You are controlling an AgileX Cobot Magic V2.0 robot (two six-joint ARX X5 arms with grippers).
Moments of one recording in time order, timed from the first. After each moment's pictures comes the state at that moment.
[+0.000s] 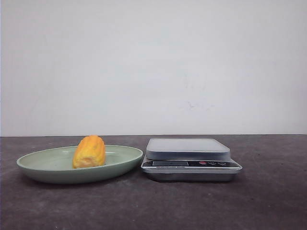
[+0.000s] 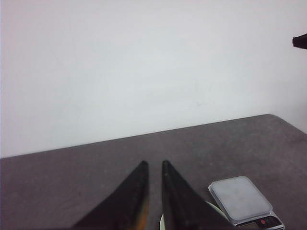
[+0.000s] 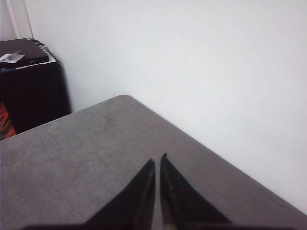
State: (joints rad) left arm -0.67 0.77 2.08 -1.43 -0.37 -0.04; right arm 0.83 1.97 3.11 -1.35 0.03 -0.04
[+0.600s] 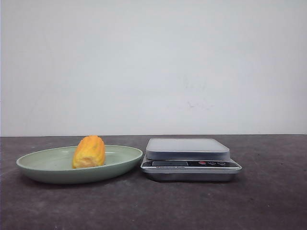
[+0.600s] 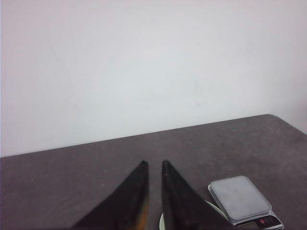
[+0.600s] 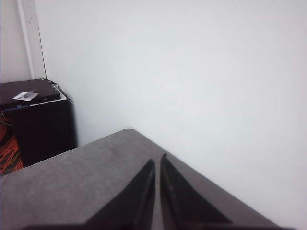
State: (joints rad) left arm -0.67 0.74 2.07 -1.43 -0.37 -0.04; right arm 0.85 1.78 3.07 -1.35 0.03 -0.04
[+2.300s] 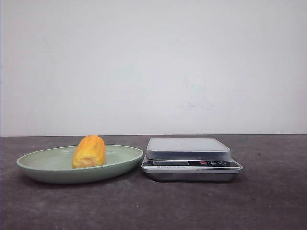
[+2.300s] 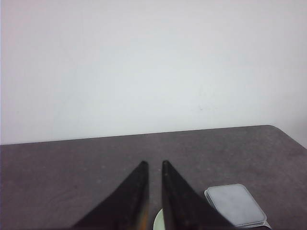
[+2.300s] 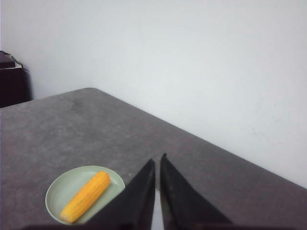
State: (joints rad) left arm -0.67 0.74 2.07 -1.43 -0.40 -0.12; right arm 0.84 0.52 1.22 -0.75 0.19 -0.08
